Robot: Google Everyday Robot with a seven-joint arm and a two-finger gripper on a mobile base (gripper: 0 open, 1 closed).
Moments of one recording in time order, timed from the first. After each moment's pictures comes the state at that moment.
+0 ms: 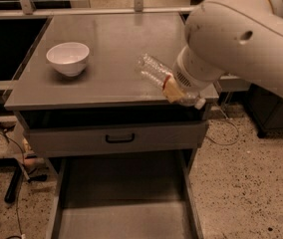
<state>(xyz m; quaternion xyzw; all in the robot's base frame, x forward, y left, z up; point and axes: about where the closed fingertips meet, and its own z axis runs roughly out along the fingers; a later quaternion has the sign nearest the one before) 0.550 -0.107 0.903 -0.36 0.88 -0.08 0.30</state>
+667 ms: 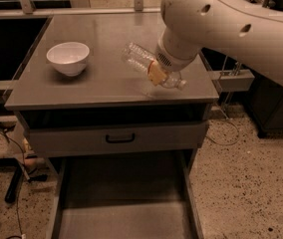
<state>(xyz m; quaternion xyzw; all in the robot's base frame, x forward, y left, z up) 0.617 -0.073 0.902 -0.38 0.87 -0.07 0.30</state>
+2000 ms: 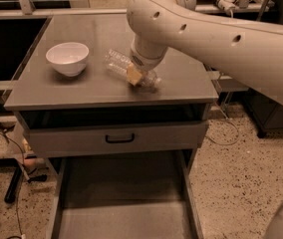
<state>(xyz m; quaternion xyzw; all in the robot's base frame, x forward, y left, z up) 0.679 -0.009 0.850 -0.43 0.86 -0.06 0.27</state>
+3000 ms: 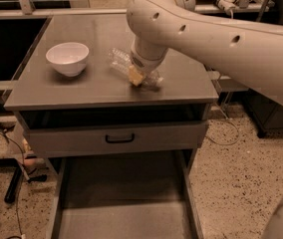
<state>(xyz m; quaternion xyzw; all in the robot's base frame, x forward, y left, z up) 0.679 -0.009 0.850 -0.43 0.86 -0.06 0.27</state>
